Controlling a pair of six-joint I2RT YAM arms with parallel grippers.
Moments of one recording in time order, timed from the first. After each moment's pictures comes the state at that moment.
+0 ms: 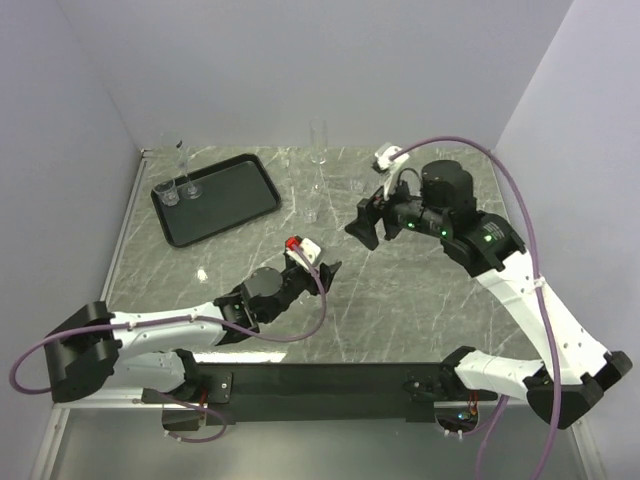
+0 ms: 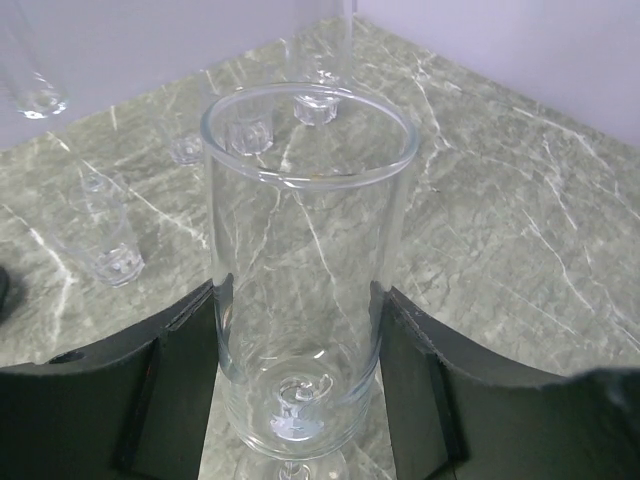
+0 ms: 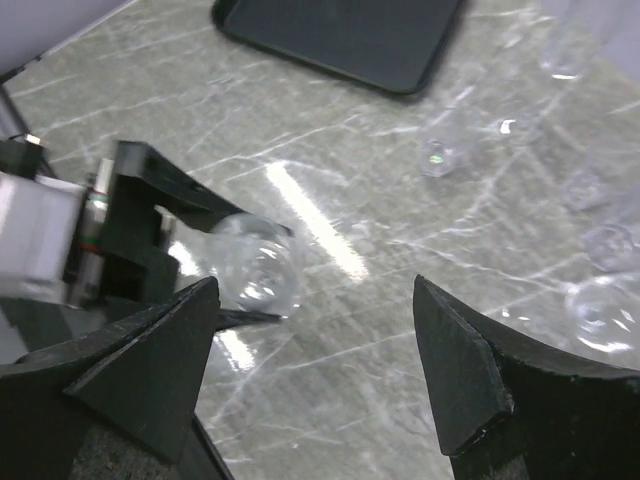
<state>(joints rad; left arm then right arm) -1.10 1.22 0.57 0.64 -0.38 -0.02 0.61 1.14 1.39 -0.67 -0.30 -0.06</state>
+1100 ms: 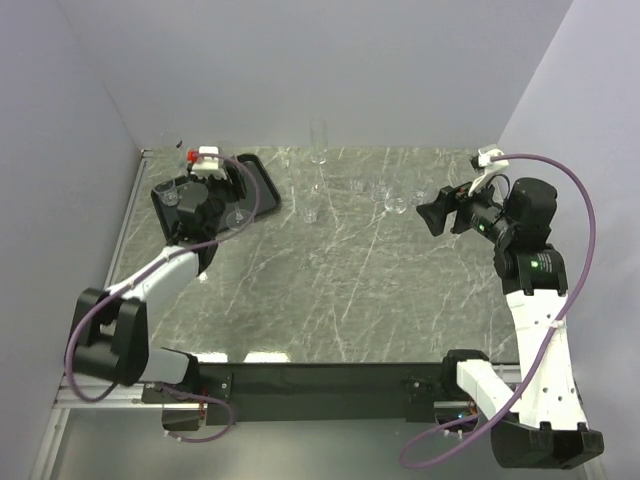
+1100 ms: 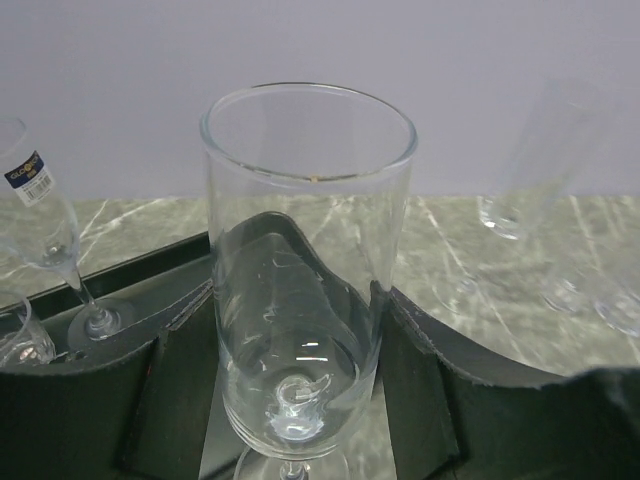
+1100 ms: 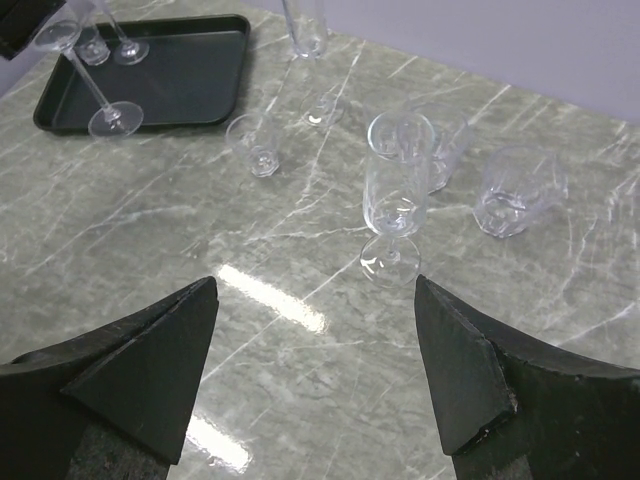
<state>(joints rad) -0.27 1.34 0.76 0.64 -0.15 -0.08 -0.04 0.90 1.16 -0.56 -0.55 -0.06</state>
